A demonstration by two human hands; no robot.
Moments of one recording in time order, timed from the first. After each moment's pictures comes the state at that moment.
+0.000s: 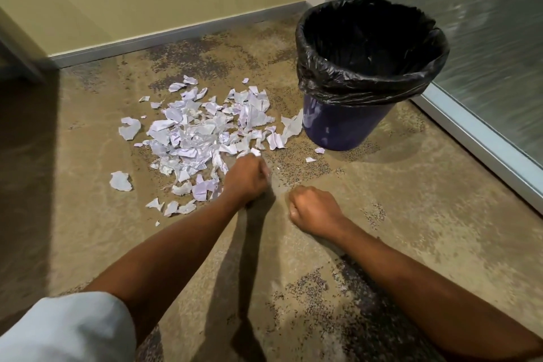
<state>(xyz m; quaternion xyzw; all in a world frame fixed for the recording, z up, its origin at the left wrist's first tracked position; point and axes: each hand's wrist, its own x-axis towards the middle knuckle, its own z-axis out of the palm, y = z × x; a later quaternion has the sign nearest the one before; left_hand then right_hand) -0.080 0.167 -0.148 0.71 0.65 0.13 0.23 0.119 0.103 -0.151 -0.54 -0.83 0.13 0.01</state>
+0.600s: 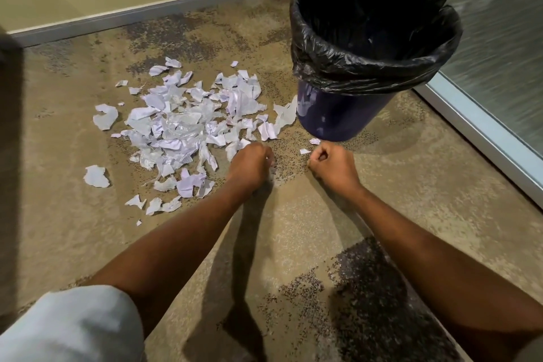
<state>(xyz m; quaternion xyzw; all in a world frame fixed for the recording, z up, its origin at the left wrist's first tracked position) -0.052 0.193 -0.182 0.74 0.62 0.18 0.19 0.166 0.168 -0.159 -0.70 -0.56 0.32 0.30</state>
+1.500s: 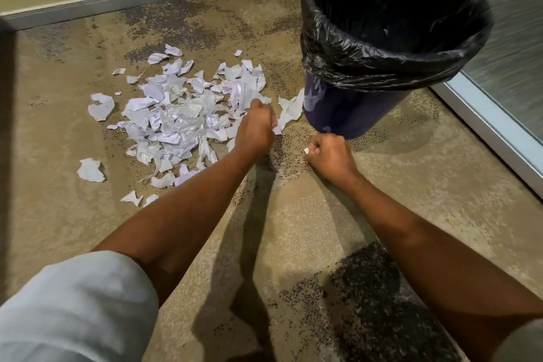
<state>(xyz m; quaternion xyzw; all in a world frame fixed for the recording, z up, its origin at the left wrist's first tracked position) -0.040 0.254 -0.153 0.69 0.66 0.22 0.19 0.152 0.211 -0.168 -0.70 -0.67 0.20 0.15</state>
